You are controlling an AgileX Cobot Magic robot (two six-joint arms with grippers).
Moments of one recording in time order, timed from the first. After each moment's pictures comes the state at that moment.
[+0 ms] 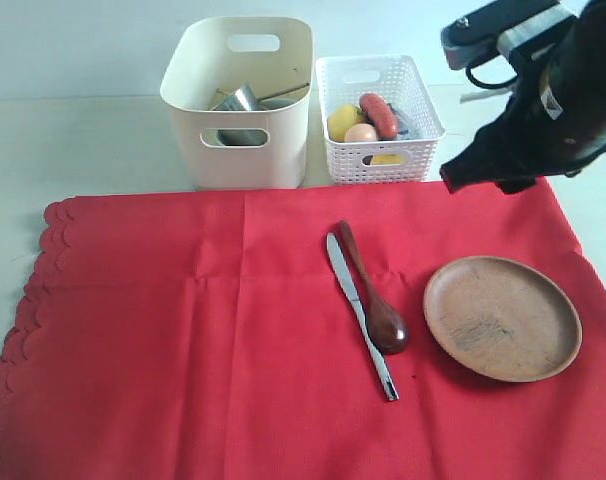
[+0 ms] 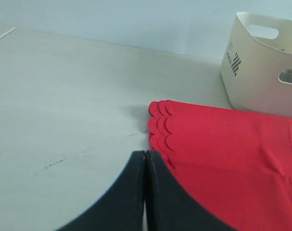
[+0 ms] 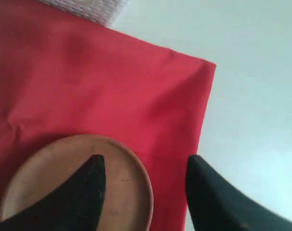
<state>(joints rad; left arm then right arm) 0.01 0.01 0.00 0.02 0.37 -0.15 0.54 1.46 -0.97 -0.58 0.83 0.54</state>
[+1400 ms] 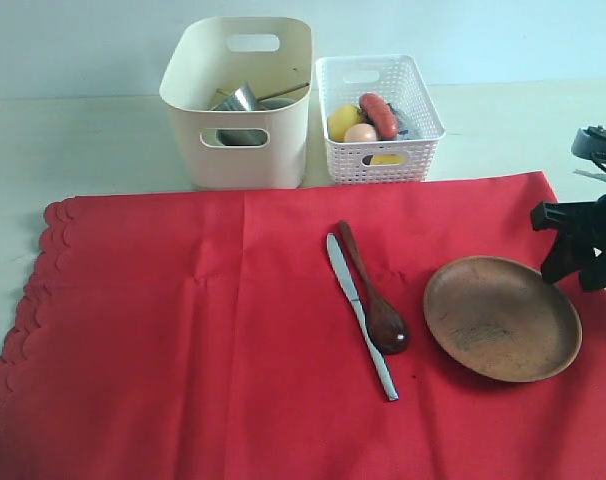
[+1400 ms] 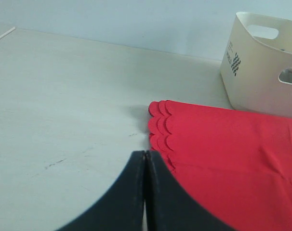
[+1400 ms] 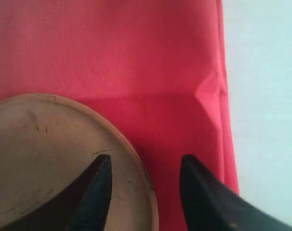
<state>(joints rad) 0.01 0.01 0.00 0.02 0.37 -0.15 -0.12 1.76 -0.87 0.41 0.69 -0.31</state>
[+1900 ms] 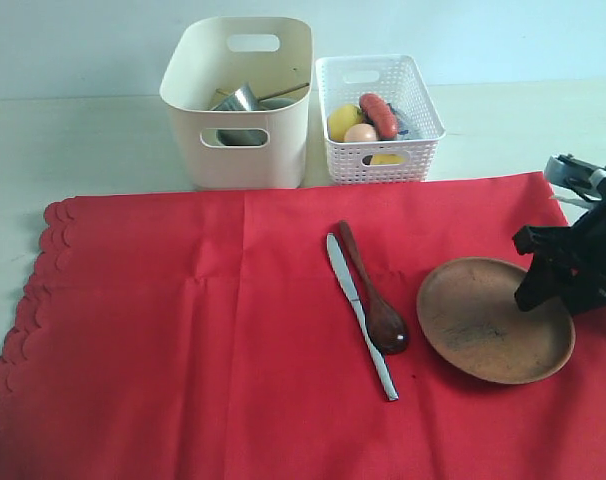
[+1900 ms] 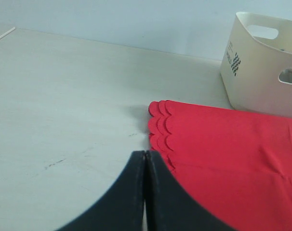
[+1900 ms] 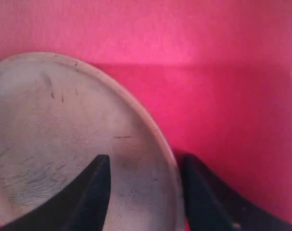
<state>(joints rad) 0.01 0.01 0.00 0.02 0.37 -0.15 -0.12 1.86 -0.87 0.55 0.78 -0.51</state>
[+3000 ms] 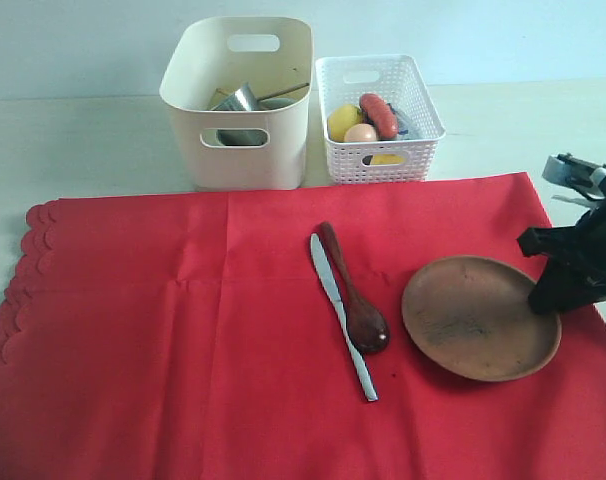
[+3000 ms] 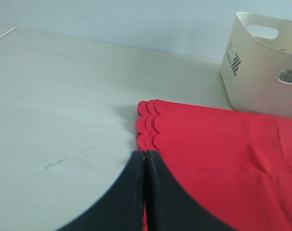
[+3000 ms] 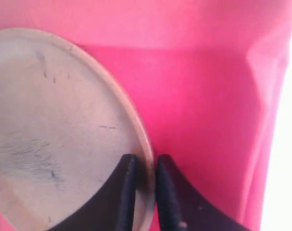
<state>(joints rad) 0.01 0.01 0.00 0.02 0.37 -0.15 -0.13 1.83 -0.87 0.53 0.81 -0.54</state>
